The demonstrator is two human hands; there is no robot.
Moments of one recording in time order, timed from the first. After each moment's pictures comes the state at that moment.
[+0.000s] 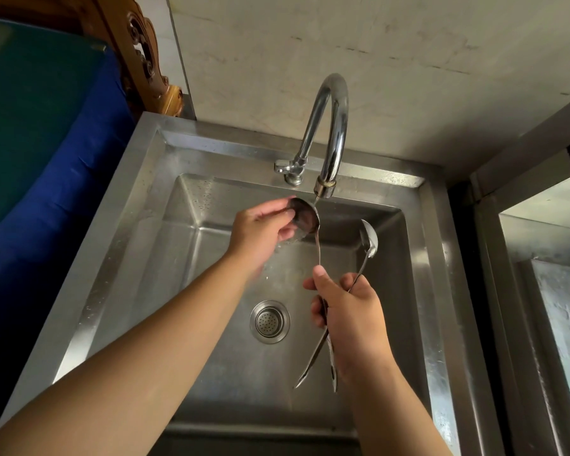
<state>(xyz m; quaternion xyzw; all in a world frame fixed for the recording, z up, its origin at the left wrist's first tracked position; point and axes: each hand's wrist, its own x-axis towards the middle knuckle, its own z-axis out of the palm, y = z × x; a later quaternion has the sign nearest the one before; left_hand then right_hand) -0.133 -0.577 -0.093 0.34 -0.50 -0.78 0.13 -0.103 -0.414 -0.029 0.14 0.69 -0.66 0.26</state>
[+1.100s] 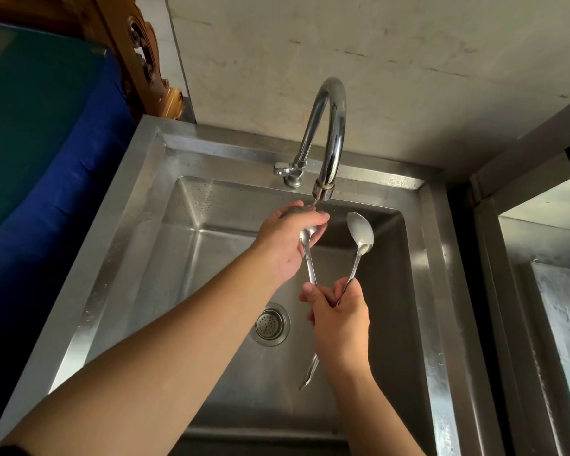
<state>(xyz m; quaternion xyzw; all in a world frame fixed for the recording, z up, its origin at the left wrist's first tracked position) -0.155 -0.548 -0.075 0.34 -0.26 -0.90 0.07 -0.095 -0.408 -0.069 0.07 0.79 -0.58 0.18</state>
